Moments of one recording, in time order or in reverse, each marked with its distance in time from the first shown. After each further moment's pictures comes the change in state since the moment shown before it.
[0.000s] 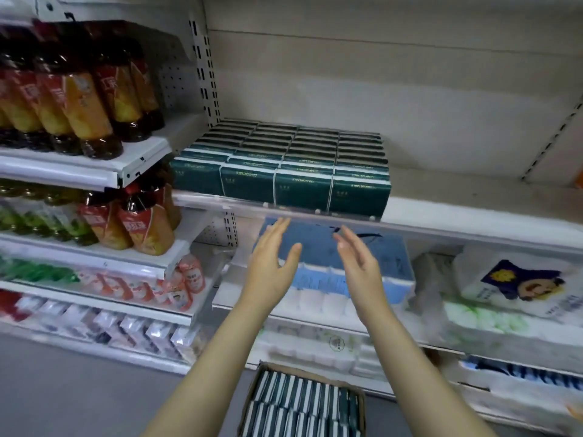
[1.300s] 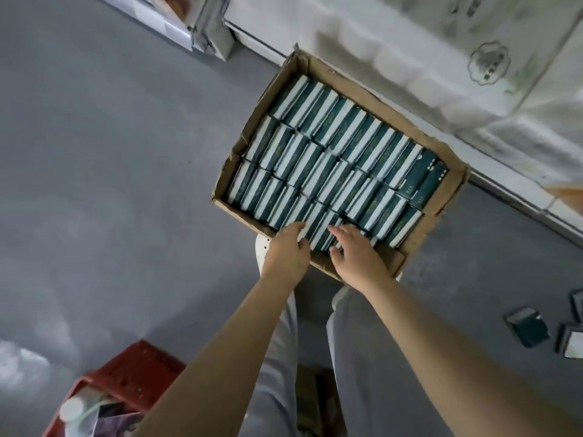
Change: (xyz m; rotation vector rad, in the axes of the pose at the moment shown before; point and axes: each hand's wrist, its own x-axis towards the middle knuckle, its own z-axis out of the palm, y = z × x) left_hand -0.367 -0.453 0.324 0.046 -0.393 -1.303; right_hand -0.201 0.640 -0.023 -0.986 -1.060 0.687
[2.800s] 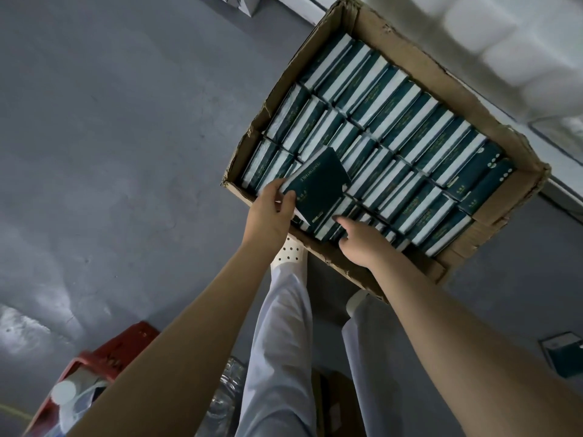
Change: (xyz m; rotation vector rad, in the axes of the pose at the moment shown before) left_hand 0.071 -0.046 -0.032 -0.152 0.251 0.014; right_hand 0.087 0.003 0.038 -0.115 -0.232 0.094
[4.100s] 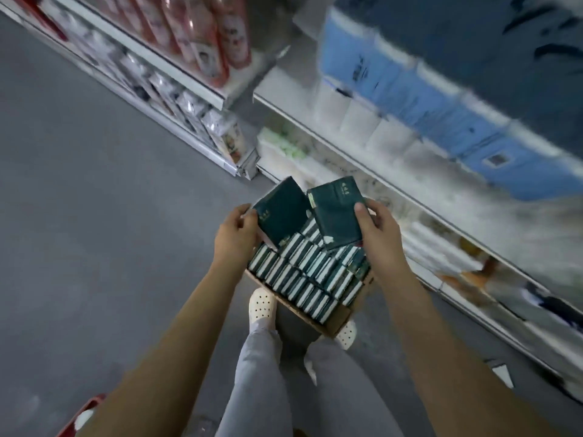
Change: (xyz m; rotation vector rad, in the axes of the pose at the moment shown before) left_hand -0.231 0.226 -0.209 -0.495 0.161 0.092; right_hand -0.382 -0.106 -0.220 1.059 0.693 -0.340
